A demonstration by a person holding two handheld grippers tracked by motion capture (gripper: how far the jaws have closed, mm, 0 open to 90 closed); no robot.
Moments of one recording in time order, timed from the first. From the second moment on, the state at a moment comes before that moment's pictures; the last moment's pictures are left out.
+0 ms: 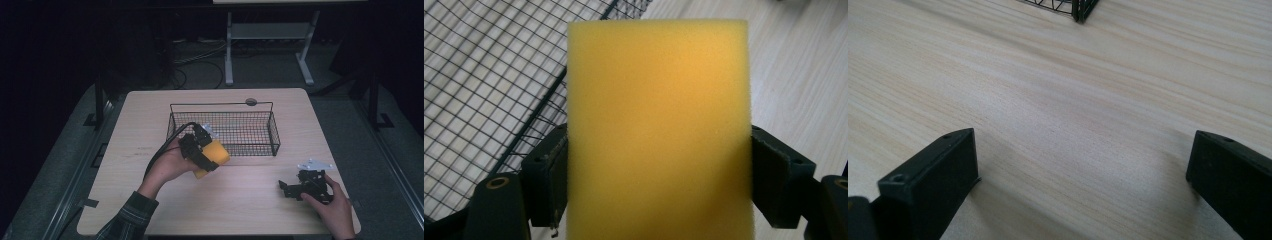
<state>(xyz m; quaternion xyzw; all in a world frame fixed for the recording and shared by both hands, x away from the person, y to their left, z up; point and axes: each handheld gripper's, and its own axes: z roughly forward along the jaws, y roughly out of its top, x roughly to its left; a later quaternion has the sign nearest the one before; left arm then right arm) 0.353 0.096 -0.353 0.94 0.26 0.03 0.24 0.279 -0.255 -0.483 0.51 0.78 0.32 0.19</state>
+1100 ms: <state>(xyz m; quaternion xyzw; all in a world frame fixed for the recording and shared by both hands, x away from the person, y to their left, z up) 0.410 0.115 -0.333 0.92 0.32 0.07 0.23 0.279 -0.255 -0.483 0.51 0.78 0.32 0.19</state>
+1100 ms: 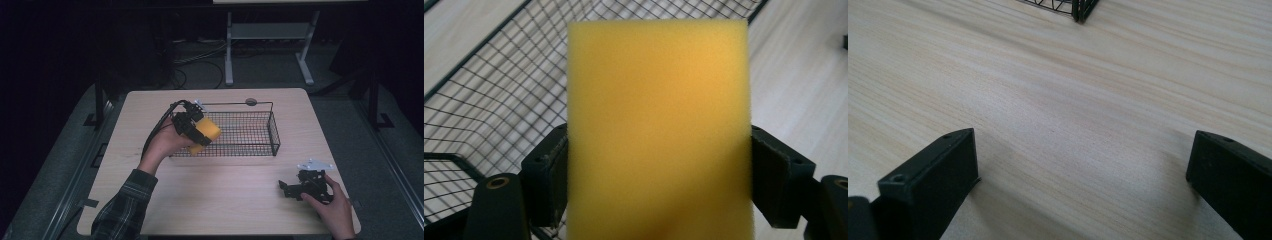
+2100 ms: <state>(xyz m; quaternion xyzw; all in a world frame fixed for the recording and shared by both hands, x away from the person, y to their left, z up) 0.468 0.140 -0.363 0.89 0.40 0.09 0.21 0.279 -0.255 -0.483 0.51 0.78 0.32 0.19</state>
